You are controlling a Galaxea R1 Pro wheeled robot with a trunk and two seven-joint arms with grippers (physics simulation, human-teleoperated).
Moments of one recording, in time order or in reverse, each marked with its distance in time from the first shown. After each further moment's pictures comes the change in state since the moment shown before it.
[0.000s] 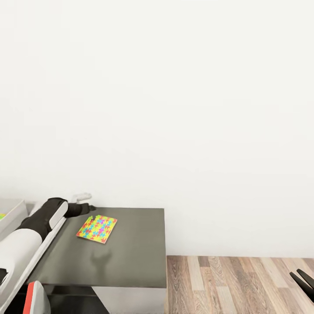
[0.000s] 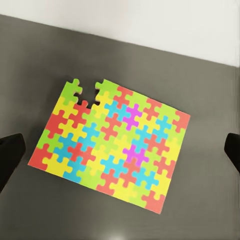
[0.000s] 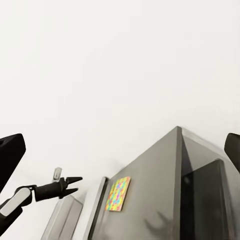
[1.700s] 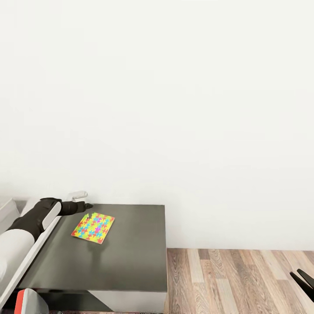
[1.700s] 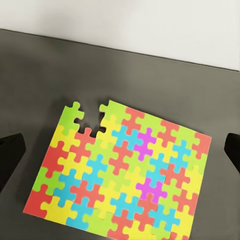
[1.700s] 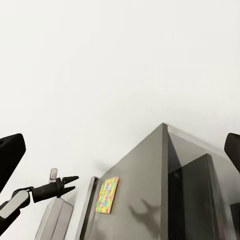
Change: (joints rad) left arm 0.000 0.047 -0.007 -0.001 -0.031 -0.056 -0.112; right arm 0.000 0.000 -0.002 0.000 0.000 0.000 0.002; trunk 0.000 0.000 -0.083
